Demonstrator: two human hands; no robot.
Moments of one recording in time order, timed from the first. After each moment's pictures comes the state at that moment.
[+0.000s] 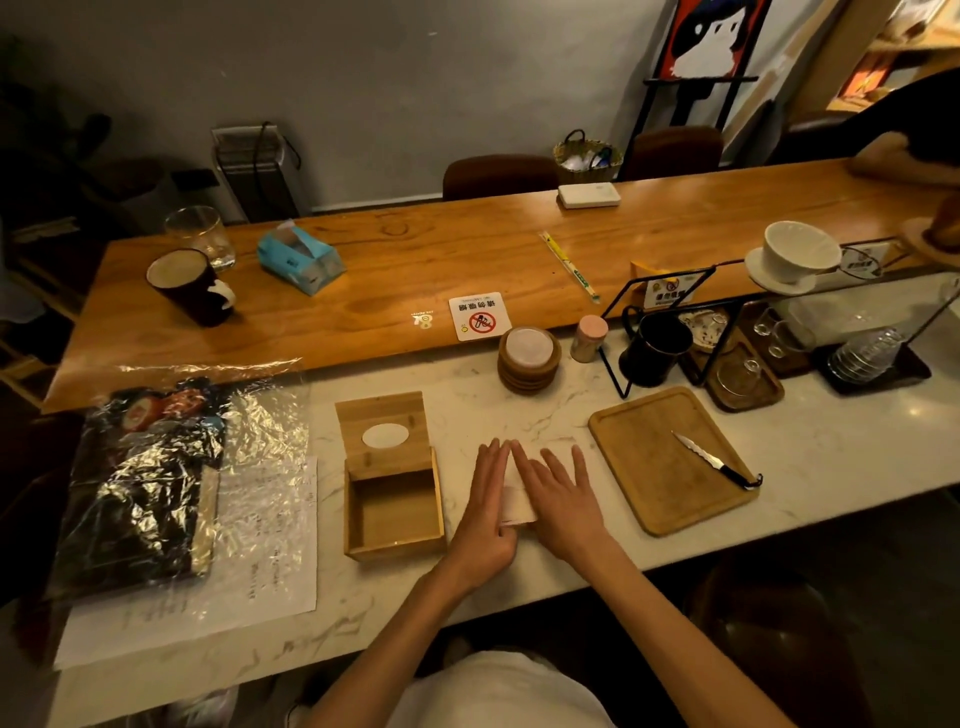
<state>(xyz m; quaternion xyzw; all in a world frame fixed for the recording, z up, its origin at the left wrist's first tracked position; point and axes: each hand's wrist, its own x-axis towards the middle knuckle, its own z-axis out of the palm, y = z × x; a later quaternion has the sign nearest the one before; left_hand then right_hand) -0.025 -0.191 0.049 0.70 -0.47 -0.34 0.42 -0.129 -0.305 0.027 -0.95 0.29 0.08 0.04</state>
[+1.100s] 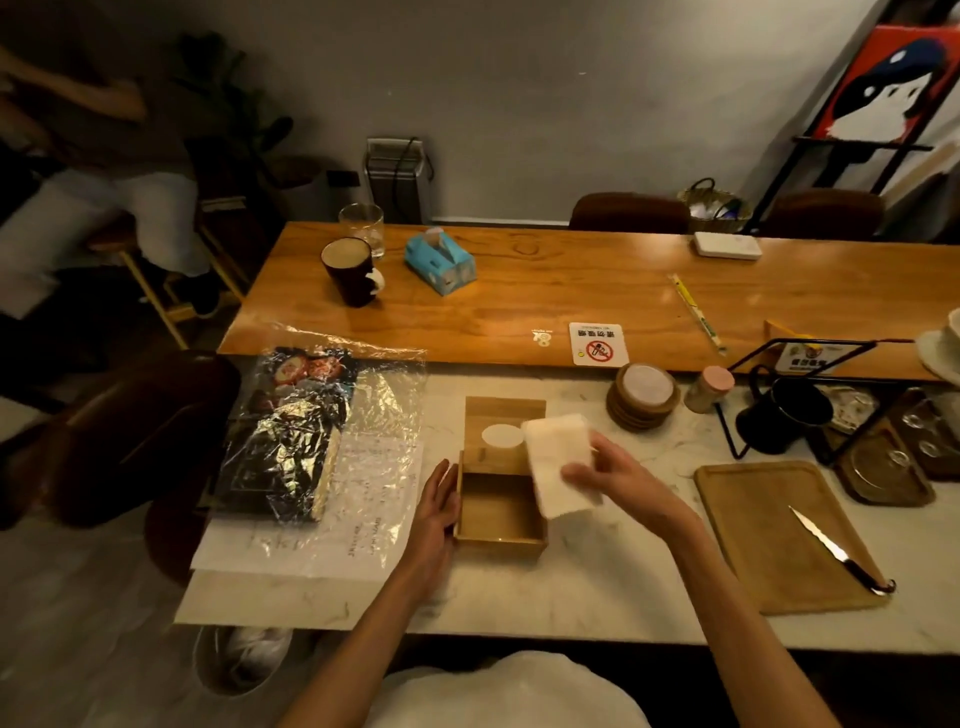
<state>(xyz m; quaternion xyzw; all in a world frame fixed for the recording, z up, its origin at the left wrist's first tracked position) 0.084 -0.092 0.018 0.56 0.00 -0.40 0.72 -0.050 -0.305 0.128 -0.70 0.29 0.04 0.65</state>
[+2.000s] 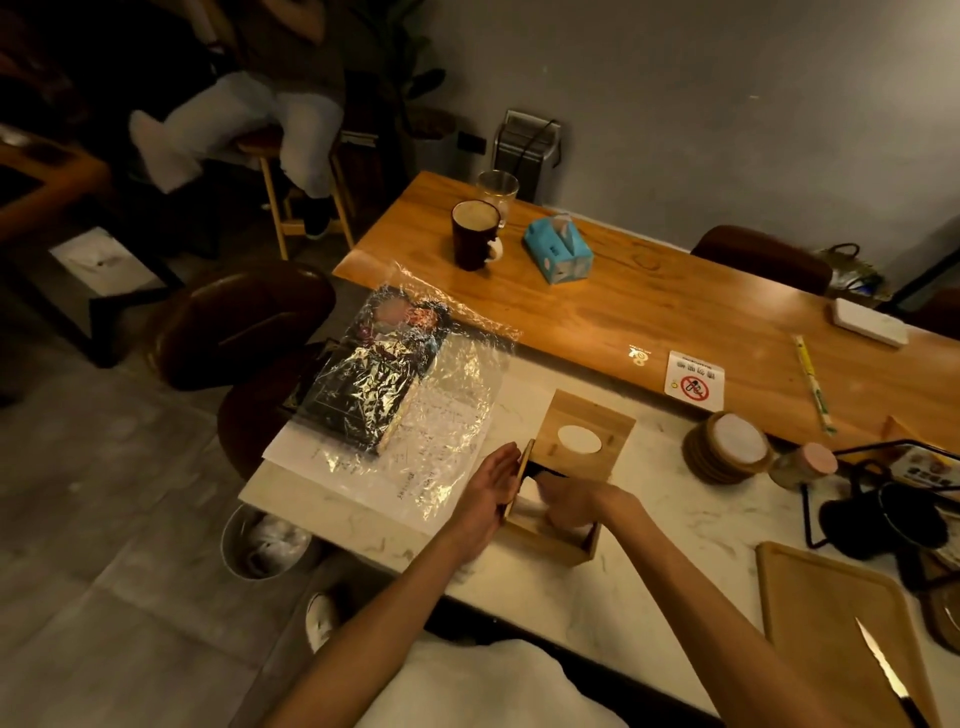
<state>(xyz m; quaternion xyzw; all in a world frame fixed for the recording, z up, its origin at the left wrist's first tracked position) 0.085 -0.096 0.002 0.52 0.02 -0.37 0.77 0.058 -0.231 0.101 -0.91 0.03 0.41 0.08</state>
